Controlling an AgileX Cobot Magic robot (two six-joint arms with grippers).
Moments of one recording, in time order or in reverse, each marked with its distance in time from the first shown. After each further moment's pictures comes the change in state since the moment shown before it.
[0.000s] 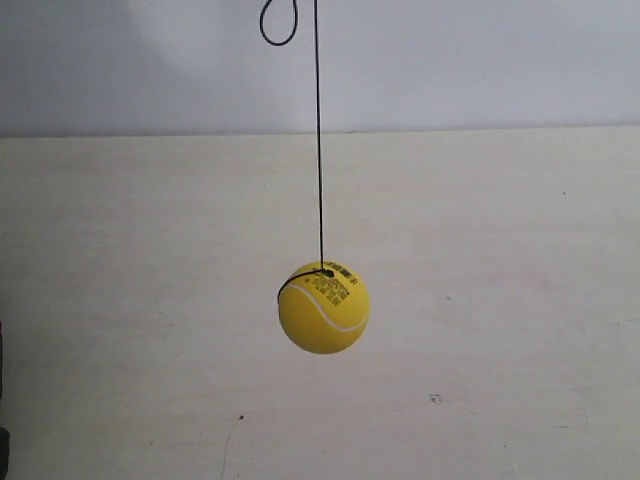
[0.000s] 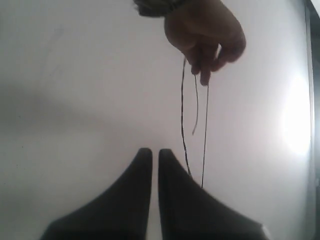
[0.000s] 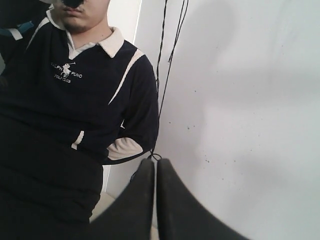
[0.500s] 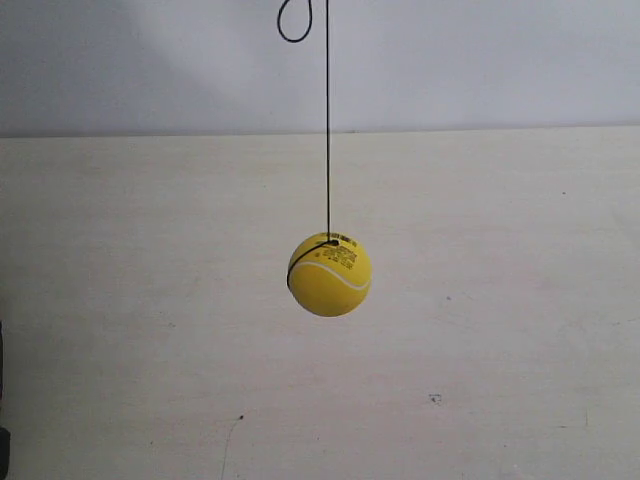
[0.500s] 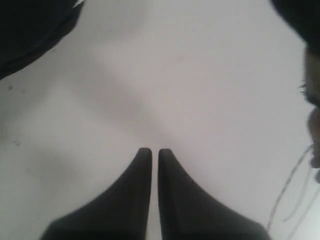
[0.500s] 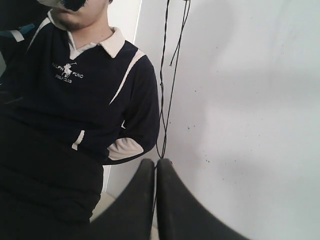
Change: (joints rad) left arm 0.235 -0.002 0.000 -0.586 0.214 0.083; right arm 0.000 0.000 0.000 0.000 0.000 0.002
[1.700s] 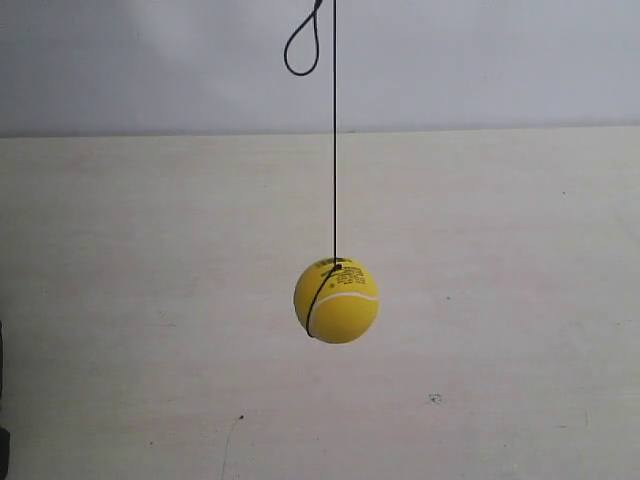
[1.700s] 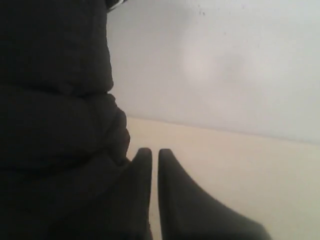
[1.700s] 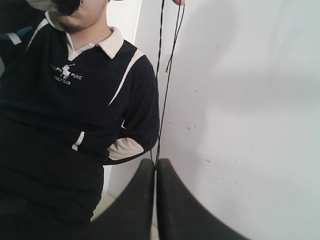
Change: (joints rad) left arm 0.195 -0.078 0.373 -0.144 0.253 0.863; right arm 0.000 -0.002 0.000 0.000 0.000 0.004
